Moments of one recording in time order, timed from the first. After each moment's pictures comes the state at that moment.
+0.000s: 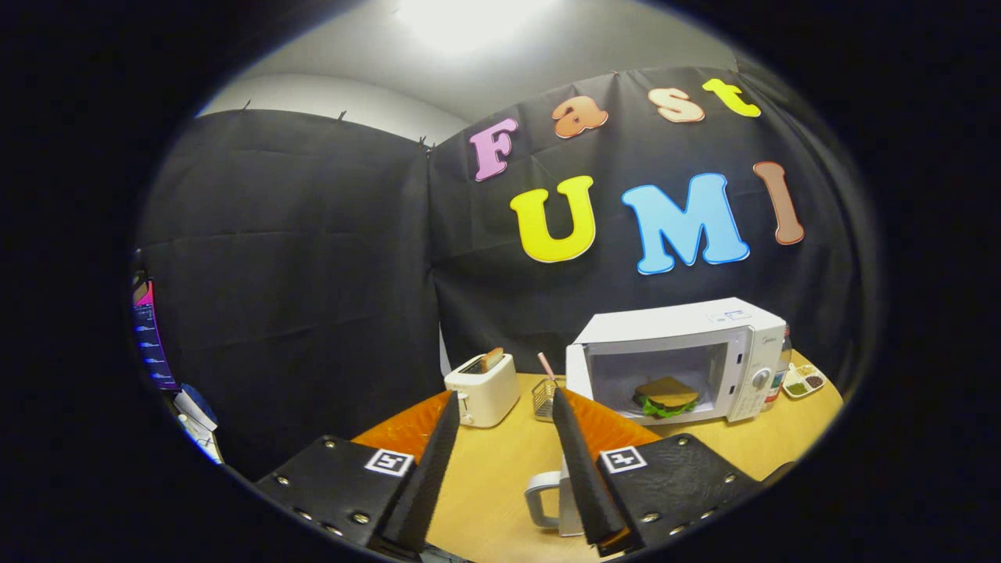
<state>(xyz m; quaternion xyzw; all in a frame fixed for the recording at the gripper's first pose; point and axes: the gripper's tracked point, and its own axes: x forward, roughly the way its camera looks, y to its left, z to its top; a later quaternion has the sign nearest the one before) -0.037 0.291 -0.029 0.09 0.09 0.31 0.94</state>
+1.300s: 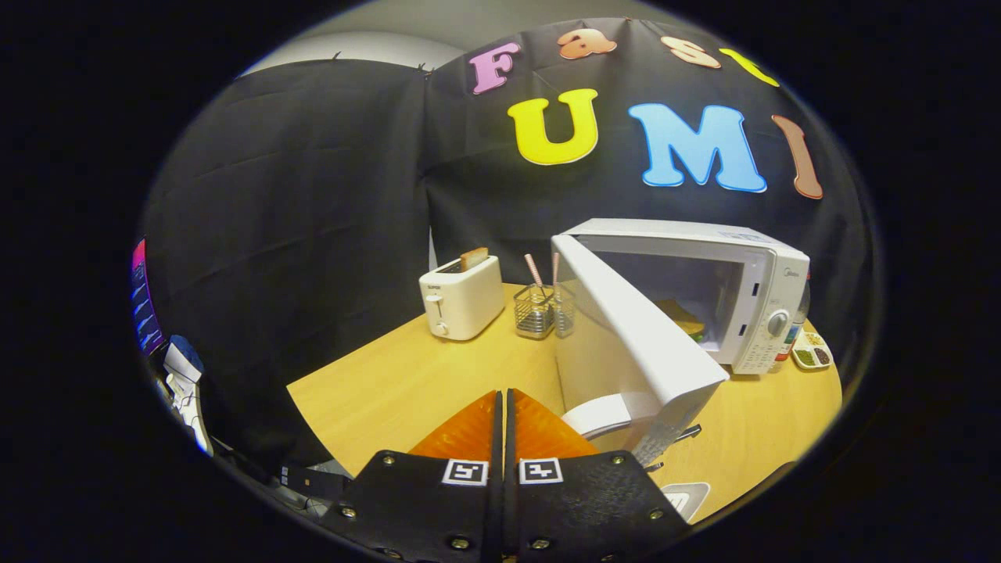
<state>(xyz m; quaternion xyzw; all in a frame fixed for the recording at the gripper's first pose) 0.004 0.255 -0.152 0.02 0.23 0.31 0.92</state>
